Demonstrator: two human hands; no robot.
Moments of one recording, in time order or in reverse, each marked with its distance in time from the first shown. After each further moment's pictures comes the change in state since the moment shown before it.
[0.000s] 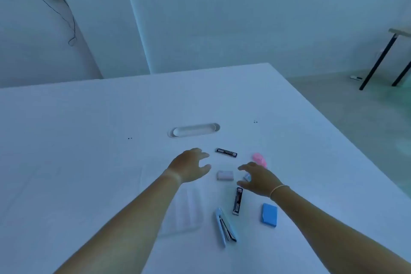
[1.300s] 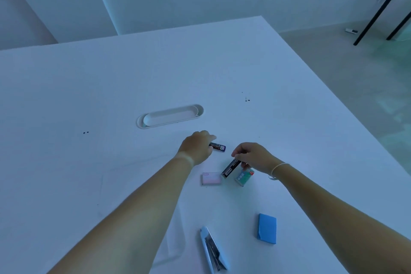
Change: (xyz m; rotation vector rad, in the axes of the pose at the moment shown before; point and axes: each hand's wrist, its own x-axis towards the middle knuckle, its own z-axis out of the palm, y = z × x) left_hand 0.163 0.010 0.060 0.170 -0.127 0.112; right_hand 0.099 0.050 -0.012 0.656 -0.171 0.265
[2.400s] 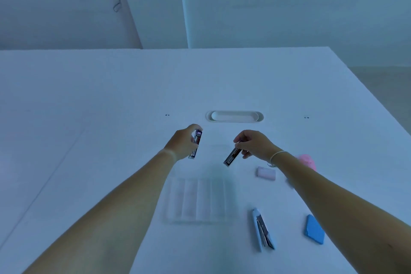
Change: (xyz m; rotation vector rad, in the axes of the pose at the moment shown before) left_hand -0.218 -0.131 -0.046 -0.605 0.315 -0.429; right_hand -0.047 -0.123 0.134 -0.073 -0.178 -0.288
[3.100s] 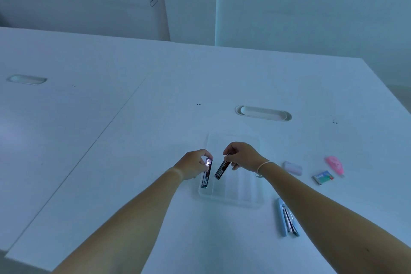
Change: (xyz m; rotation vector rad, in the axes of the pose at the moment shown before) left_hand -0.056 -0.073 0.024 -0.120 -0.167 -0.091; right_hand -0.007 -0.013 0.096 -0.145 -0.084 -0.042
